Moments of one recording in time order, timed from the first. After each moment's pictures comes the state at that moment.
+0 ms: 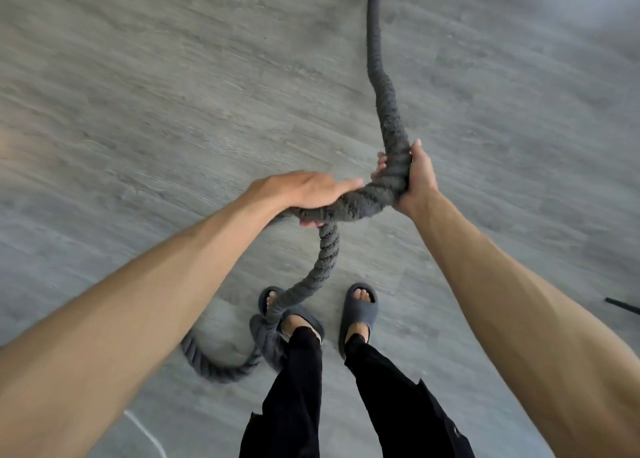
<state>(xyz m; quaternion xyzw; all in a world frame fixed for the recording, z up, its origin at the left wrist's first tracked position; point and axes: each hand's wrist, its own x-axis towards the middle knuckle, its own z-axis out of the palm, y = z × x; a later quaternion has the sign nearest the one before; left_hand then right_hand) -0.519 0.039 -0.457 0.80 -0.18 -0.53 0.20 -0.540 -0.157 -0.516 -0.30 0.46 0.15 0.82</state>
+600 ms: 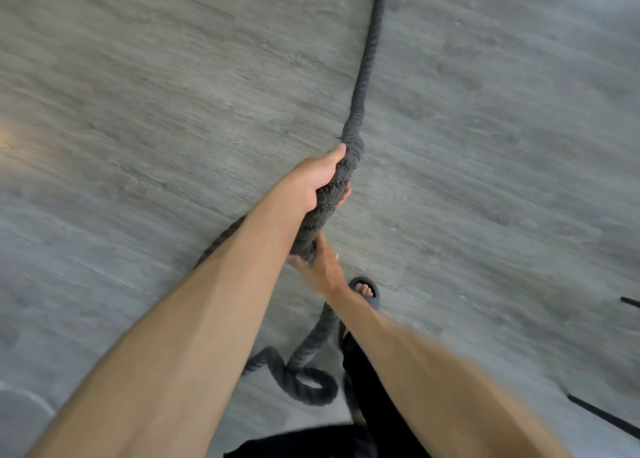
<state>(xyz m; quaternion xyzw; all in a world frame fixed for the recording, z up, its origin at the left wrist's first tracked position) -0.547 -0.001 -0.479 0.63 0.29 -0.45 0.56 -0.709 -0.029 -0.604 -0.79 0.17 0.30 0.51</state>
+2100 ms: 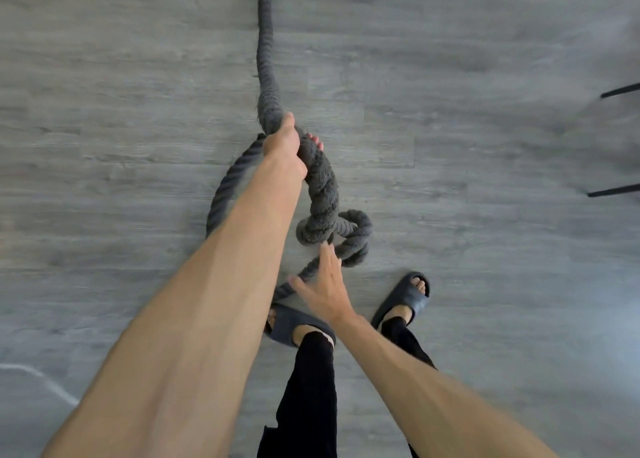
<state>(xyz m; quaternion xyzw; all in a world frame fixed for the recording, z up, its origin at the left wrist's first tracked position) -0.733 0.177 -0.547 0.56 0.40 -0.36 0.63 -0.989 0.220 -0.603 -0.75 0.34 0.21 0.53</state>
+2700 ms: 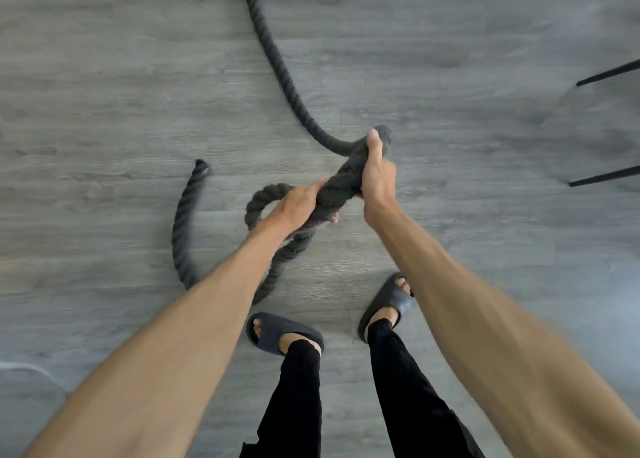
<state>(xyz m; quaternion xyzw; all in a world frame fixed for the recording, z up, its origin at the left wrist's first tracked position) -0.825 0.159 -0.563 0.80 -0.14 -0.50 0.29 -0.880 0.025 -0.535 -0.49 0.59 -0.01 0.64</state>
